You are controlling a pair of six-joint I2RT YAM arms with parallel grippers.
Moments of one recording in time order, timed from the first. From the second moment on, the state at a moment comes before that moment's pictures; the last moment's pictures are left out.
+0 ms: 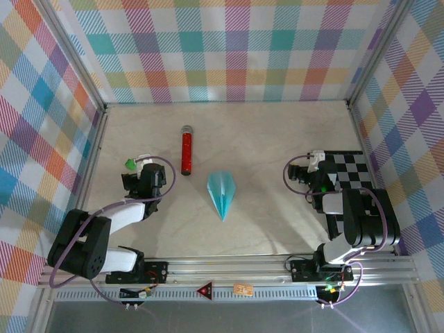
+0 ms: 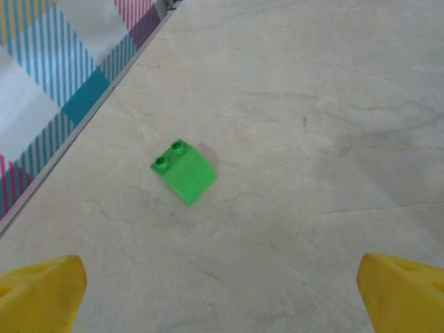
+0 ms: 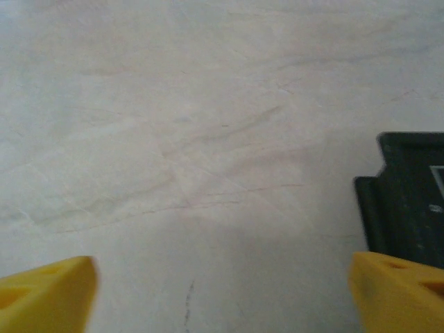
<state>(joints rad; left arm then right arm) -0.27 1.34 0.42 0.34 -0.68 -0.15 -0.01 1.53 0.38 0.69 -0.12 0.00</state>
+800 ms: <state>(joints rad) -0.11 1.58 0.37 0.83 -0.33 -0.11 0.01 1.53 0.40 0.72 -0.10 0.01</state>
